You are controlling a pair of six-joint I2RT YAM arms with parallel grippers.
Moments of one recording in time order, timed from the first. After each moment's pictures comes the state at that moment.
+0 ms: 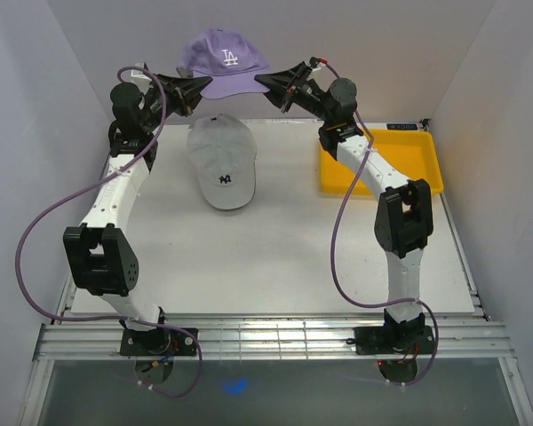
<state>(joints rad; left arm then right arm) -0.05 1.66 1.55 0.29 0.62 -1.63 0.43 2.09 1.89 0.64 -0.66 1.85</state>
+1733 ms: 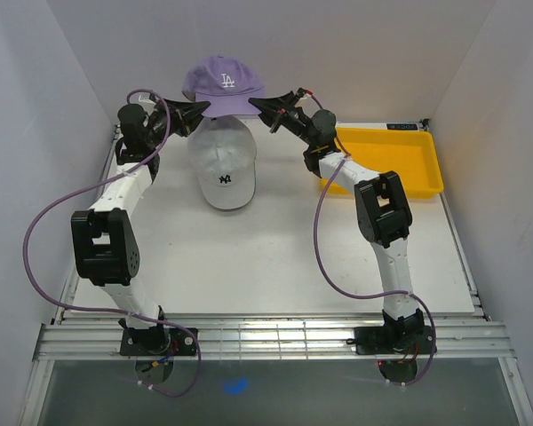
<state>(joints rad) 0.00 1.75 1.38 0.45 0.70 -1.68 0.47 2.28 1.81 0.97 -0.56 2.00</state>
